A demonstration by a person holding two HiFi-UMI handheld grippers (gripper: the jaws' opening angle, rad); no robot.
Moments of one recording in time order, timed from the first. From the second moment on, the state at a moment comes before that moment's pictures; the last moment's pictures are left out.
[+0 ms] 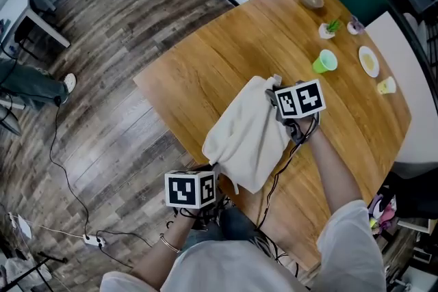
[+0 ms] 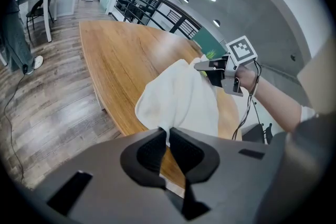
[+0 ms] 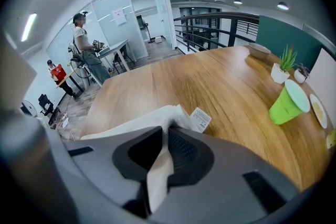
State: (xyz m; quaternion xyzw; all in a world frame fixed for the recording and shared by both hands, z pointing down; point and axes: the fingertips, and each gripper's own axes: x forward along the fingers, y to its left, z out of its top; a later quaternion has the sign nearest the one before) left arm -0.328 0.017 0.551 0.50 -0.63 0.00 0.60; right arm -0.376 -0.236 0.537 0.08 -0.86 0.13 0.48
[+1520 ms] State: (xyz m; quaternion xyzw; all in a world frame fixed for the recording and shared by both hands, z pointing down) left arm -0.441 -0.026 0.320 0.54 -0.81 0.04 0.22; right arm -0.148 -0.244 0.267 0.42 -0.90 0.06 0.11
